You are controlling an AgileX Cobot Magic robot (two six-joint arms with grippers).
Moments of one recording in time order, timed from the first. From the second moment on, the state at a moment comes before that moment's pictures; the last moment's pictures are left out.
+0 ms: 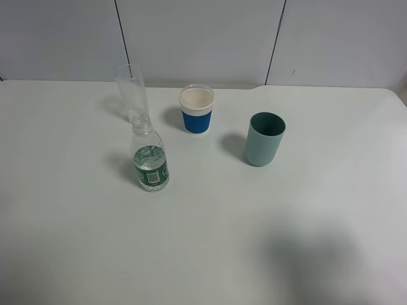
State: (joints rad) left arm -0.22 0.59 -0.61 0.03 0.80 0.51; right arm -0.02 0.00 -0.48 0.03 1.06 -0.04
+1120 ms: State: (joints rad) left arm -0.41 1.01 -0.42 -0.06 0.37 0.86; right arm -0.02 0.00 -0.48 0.03 1.06 -0.04
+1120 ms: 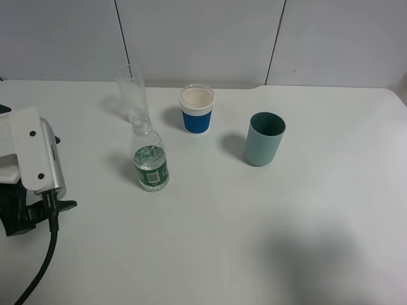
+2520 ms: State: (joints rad) left arm -0.56 1.48 -0.40 -0.04 -0.19 0.54; right arm -0.02 0.00 -0.48 0.03 1.06 -0.04
